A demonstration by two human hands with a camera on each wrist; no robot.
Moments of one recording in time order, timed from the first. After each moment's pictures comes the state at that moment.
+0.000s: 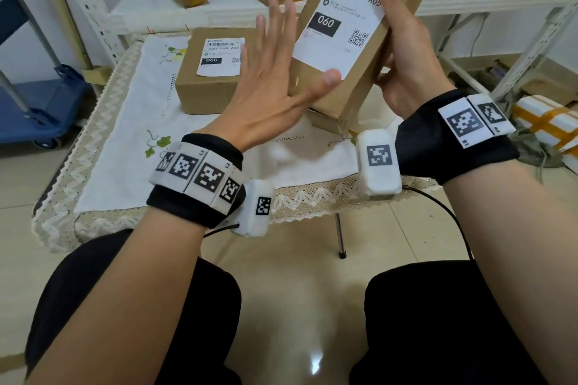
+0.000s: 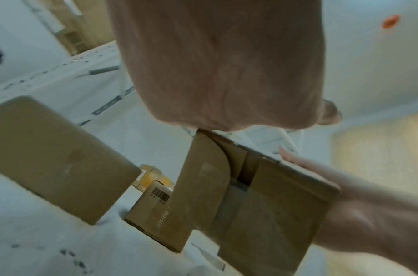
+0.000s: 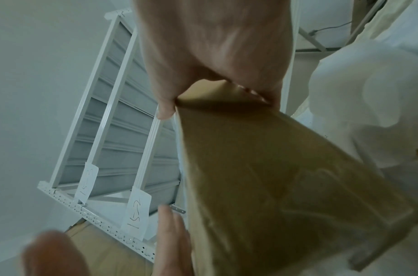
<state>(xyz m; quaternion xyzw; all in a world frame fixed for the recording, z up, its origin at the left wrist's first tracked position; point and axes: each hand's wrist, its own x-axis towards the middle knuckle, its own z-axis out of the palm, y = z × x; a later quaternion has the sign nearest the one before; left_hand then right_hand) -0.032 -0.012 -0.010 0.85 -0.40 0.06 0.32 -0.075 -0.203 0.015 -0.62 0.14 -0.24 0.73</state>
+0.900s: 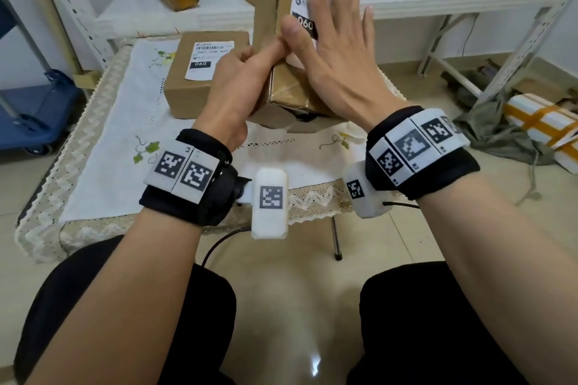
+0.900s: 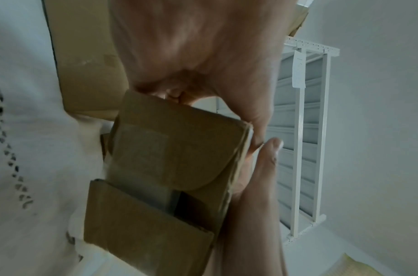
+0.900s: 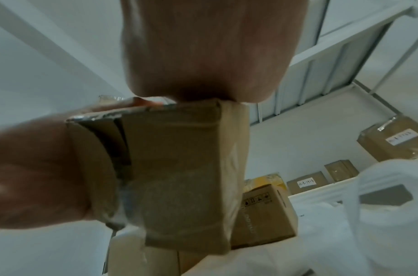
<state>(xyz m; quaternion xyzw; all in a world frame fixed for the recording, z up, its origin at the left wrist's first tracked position) -0.036 -0.017 0.006 0.68 -0.14 -0.11 0.71 -0.074 -0.162 0.008 -0.93 -0.01 -0.29 0.22</state>
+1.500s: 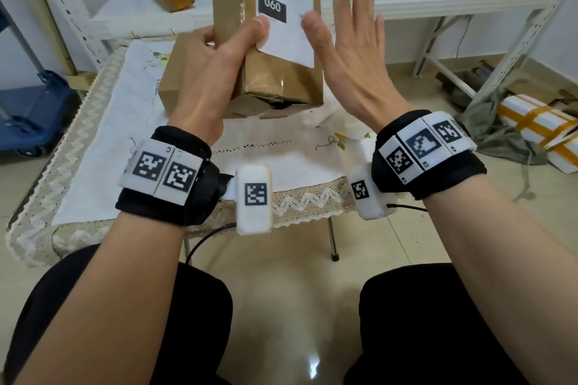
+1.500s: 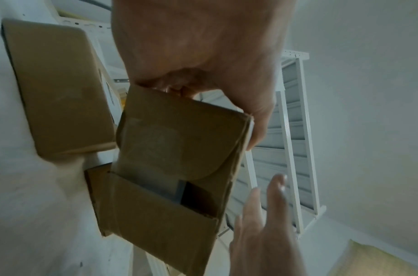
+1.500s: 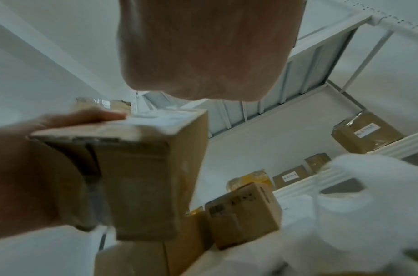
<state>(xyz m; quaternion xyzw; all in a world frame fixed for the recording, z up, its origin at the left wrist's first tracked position) -0.031 -0.002 0.016 0.67 -0.12 -0.03 0.74 -0.082 -0.176 0.009 -0.91 0.01 -0.30 0.28</state>
